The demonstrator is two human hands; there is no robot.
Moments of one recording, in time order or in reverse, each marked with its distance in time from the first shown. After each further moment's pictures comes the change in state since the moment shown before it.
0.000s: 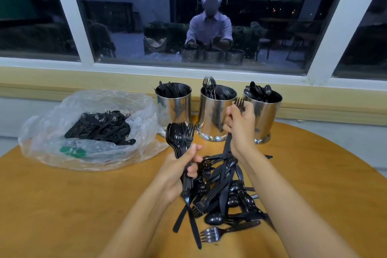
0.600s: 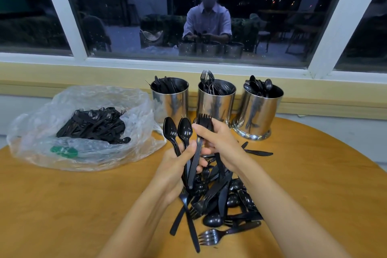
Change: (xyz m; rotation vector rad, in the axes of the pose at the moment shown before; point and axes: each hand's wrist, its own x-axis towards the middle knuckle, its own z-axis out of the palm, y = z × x) left_hand 0.006 -0.004 0.006 0.084 -0.041 0.167; right_hand -0.020 0.021 -0.001 -0.215 -0.525 0.258
